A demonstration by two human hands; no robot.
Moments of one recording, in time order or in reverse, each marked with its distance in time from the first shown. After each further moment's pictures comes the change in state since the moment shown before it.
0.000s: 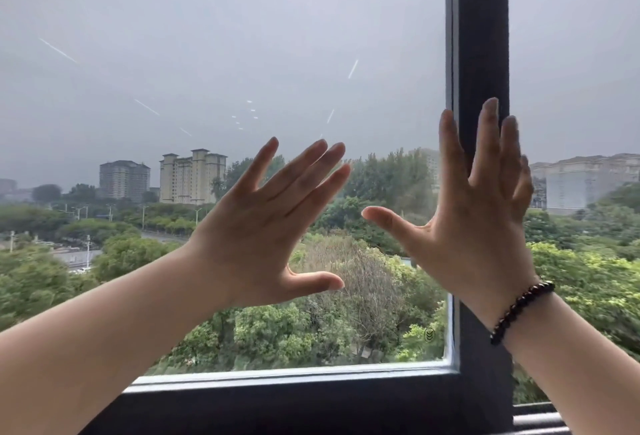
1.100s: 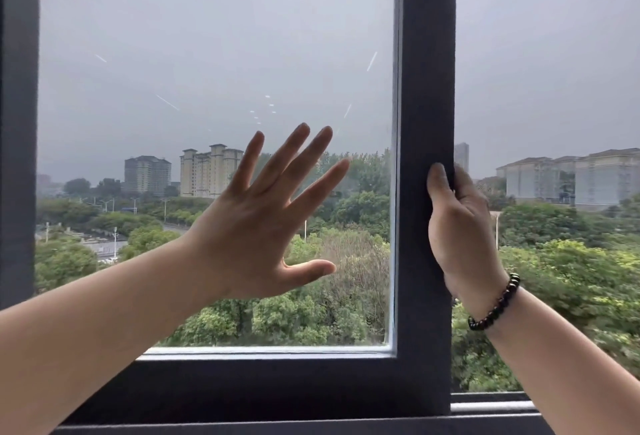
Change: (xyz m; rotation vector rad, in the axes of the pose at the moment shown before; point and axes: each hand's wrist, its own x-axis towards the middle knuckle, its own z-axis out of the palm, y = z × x) left_hand -0.032 -0.019 -0.012 -0.051 -0.020 -0.044; right_hand 0.001 -0.024 0.042 1.236 0.026 0.370
